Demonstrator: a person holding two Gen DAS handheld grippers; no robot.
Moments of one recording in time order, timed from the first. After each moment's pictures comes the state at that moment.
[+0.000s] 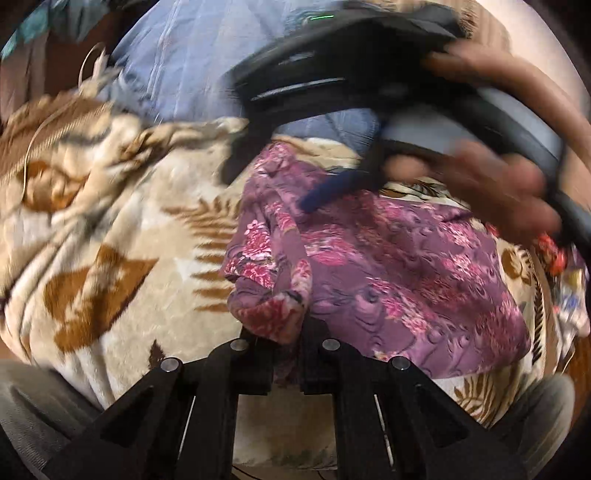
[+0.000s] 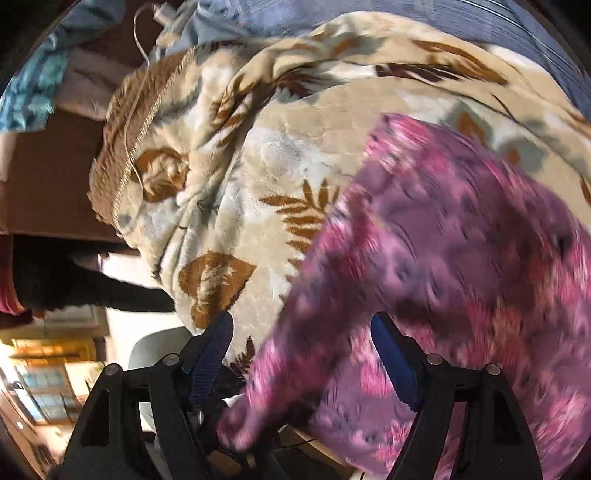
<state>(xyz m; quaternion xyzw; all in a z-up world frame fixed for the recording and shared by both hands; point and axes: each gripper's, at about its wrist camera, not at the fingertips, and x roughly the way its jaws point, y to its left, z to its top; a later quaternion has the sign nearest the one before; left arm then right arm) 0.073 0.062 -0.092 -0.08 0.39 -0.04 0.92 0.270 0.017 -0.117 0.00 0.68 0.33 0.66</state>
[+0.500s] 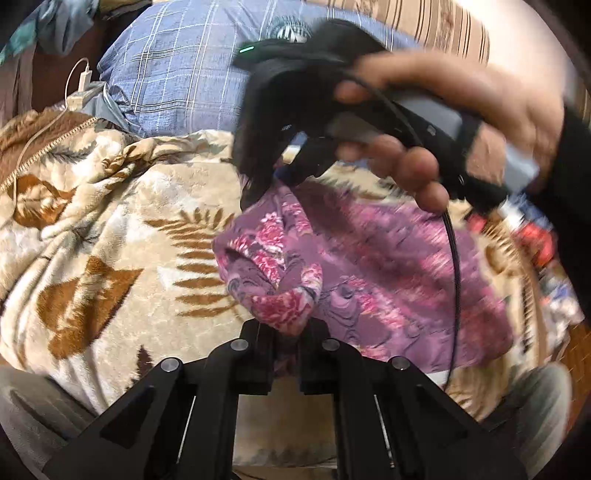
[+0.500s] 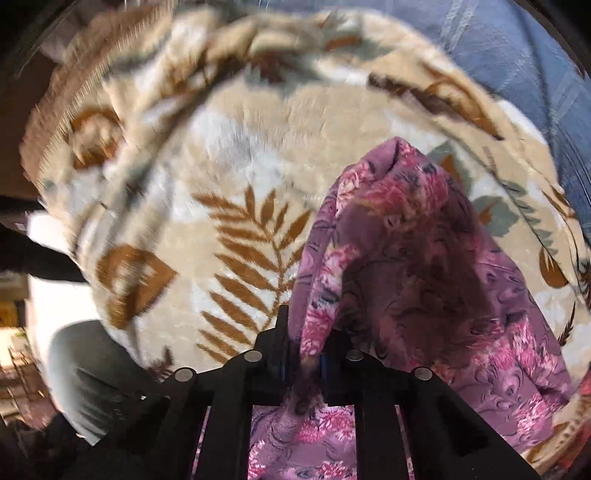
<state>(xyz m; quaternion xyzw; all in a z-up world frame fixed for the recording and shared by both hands) 0.064 0.057 -0.077 -0.10 0.37 -0.08 0.92 0.279 0.036 -0.120 -0.15 0.66 0.27 0.68</state>
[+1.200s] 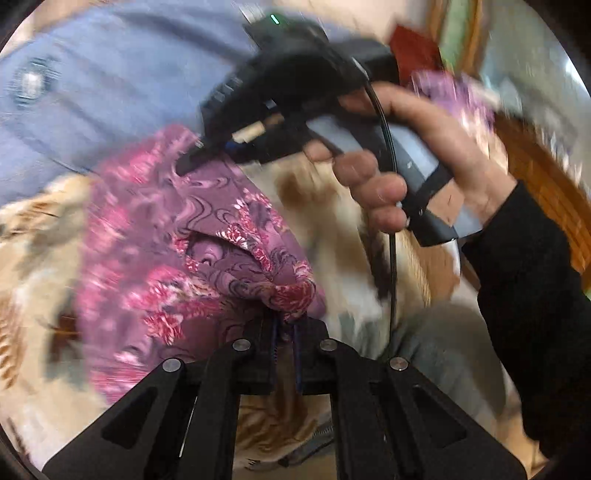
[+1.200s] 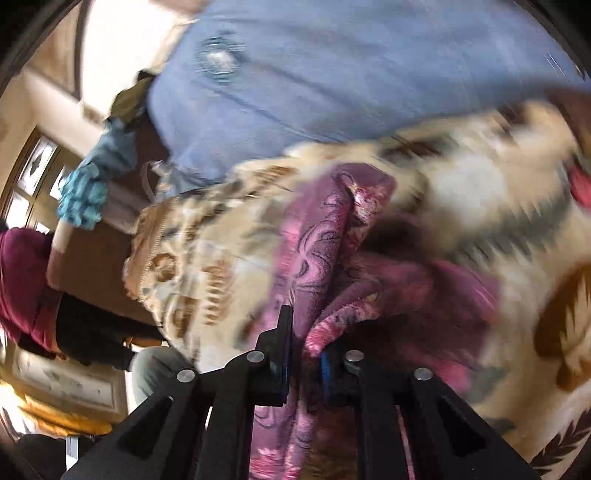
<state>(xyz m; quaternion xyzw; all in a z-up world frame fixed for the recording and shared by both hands) 0.044 -0.228 -0.064 0.07 0.42 -0.35 0.84 0.223 -0.351 -0.071 0.19 0.52 0.28 0.79</state>
